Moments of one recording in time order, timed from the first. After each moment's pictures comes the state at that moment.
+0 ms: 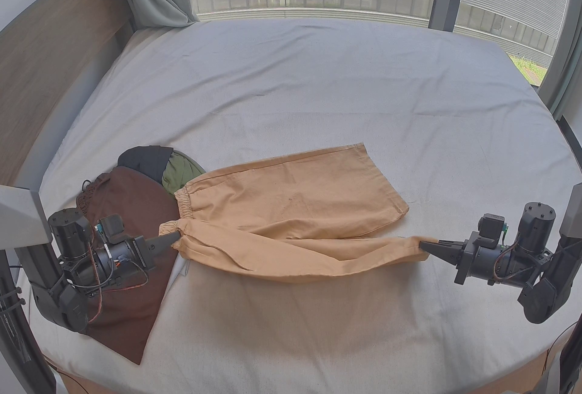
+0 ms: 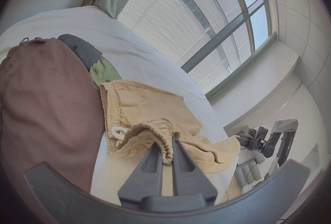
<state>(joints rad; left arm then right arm) 0.00 2.09 -0.30 -1.55 -0.67 -0.46 0.14 2.00 -0.23 -1.54 0.73 0.20</state>
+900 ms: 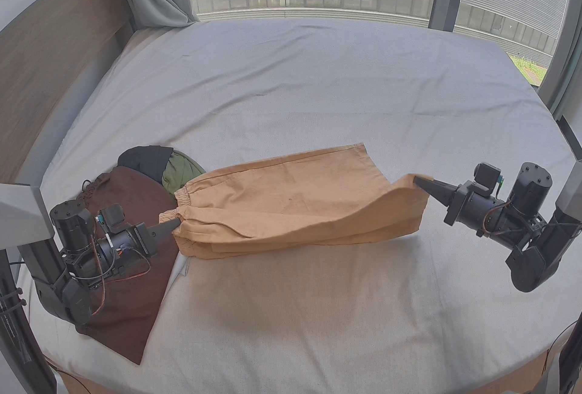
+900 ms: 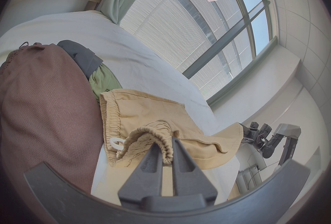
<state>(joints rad) -0.02 2.09 -0.36 -1.55 -0.61 -0.52 0.17 2.01 -0.51 -1.54 0.61 0.35</state>
